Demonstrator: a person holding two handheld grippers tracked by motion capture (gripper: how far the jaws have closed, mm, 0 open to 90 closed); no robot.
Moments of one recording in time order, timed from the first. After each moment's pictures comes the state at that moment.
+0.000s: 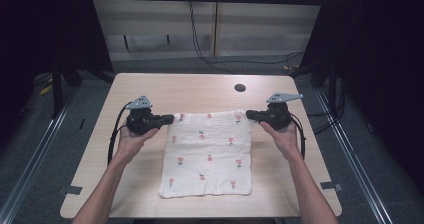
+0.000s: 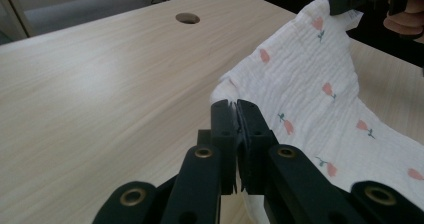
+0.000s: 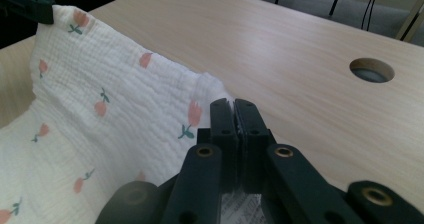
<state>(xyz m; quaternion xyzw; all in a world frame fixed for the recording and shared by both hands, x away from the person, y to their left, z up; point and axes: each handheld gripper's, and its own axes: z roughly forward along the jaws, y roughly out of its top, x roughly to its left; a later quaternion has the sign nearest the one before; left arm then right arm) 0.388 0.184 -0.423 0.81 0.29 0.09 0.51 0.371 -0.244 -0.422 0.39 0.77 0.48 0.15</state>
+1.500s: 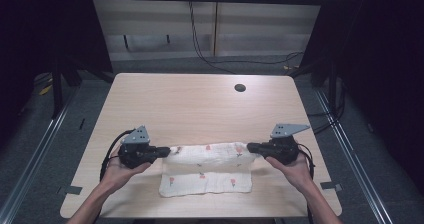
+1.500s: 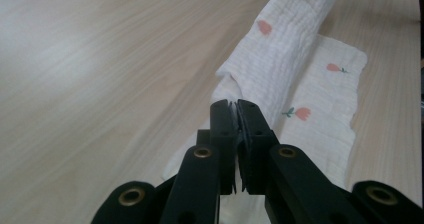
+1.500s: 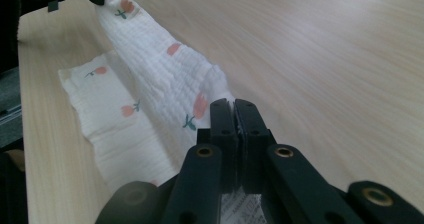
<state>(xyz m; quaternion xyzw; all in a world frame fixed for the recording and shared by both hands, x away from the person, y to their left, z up) 0.307 0.199 -0.441 0.86 0.23 0.05 0.45 0.277 -0.237 -0.430 0.32 0.82 0.46 0.10</state>
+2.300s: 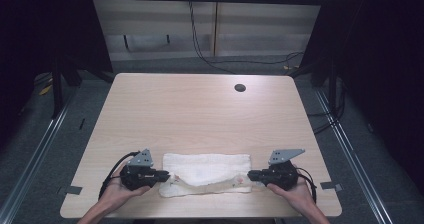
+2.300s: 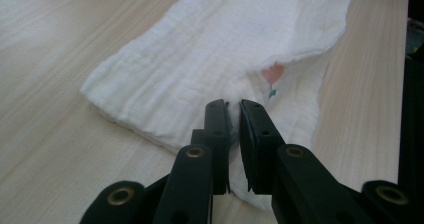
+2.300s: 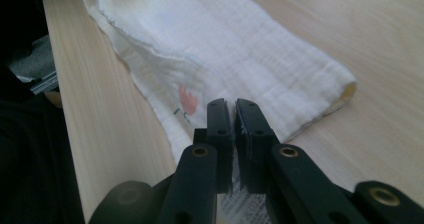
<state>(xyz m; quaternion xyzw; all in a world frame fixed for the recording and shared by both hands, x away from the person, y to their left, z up) 0.273 0.199 -0.482 0.89 0.21 0.01 0.40 0.234 -0.238 -0.479 0.32 0.85 0.42 0.04</state>
